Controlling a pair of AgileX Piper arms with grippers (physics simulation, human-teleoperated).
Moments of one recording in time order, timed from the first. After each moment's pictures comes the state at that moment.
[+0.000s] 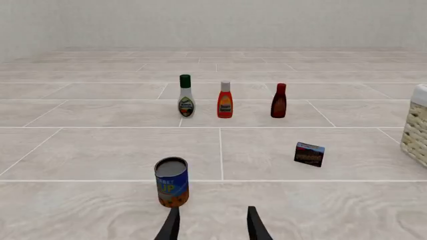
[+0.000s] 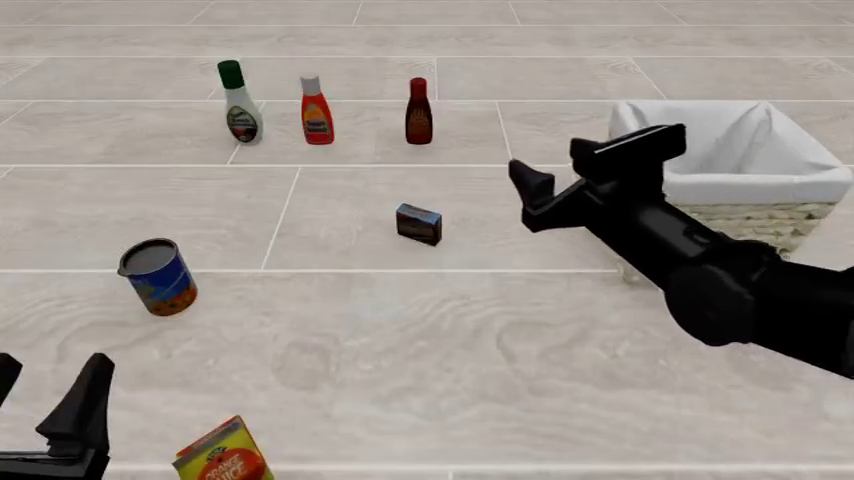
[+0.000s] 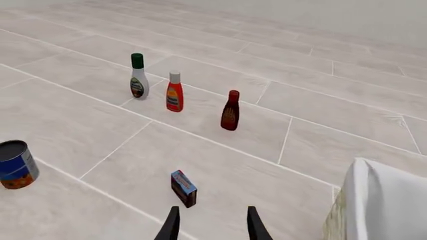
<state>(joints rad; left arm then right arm) 0.00 0.01 0.00 0.00 0.00 0.41 1.39 -0.78 -0.44 -0.10</state>
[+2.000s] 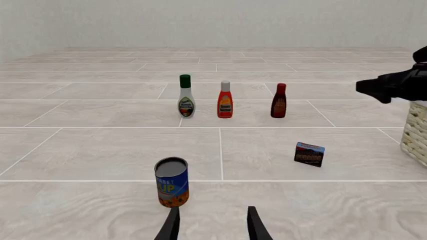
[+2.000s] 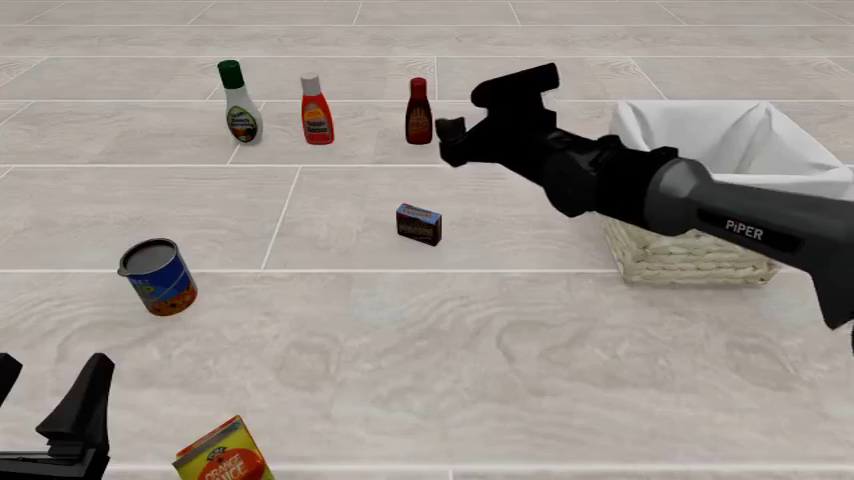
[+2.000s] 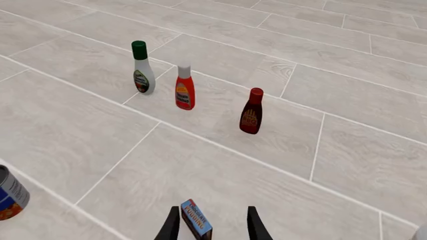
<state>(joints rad) 0.00 0.01 0.00 0.00 0.00 0.45 1.85 -1.40 -0.14 -0.06</state>
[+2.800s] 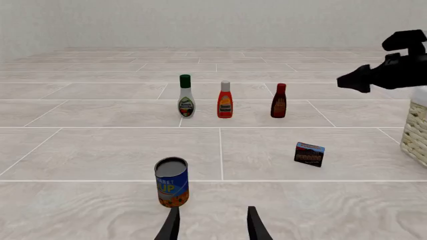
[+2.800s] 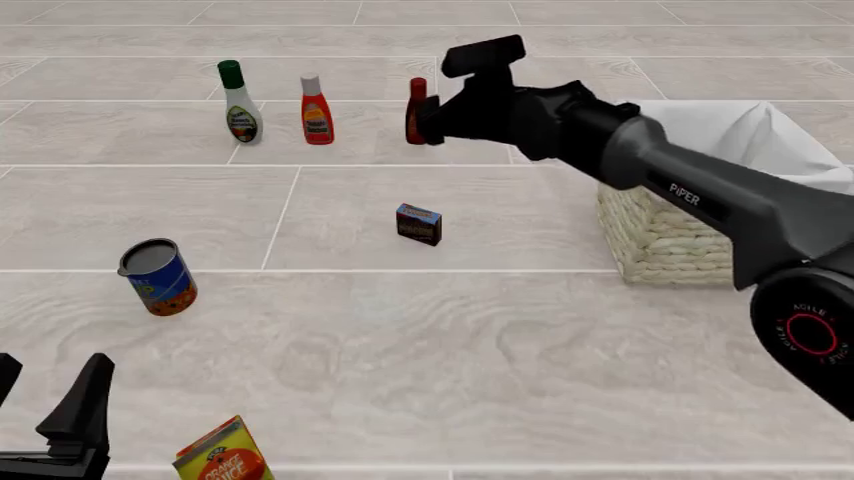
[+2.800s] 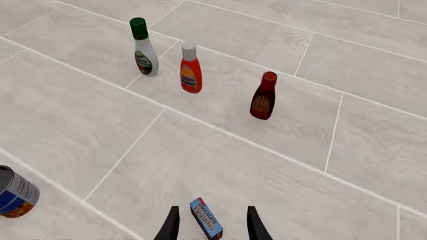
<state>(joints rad) 0.00 0.01 0.00 0.00 0.00 0.47 2.01 -1.78 0.23 -0.02</state>
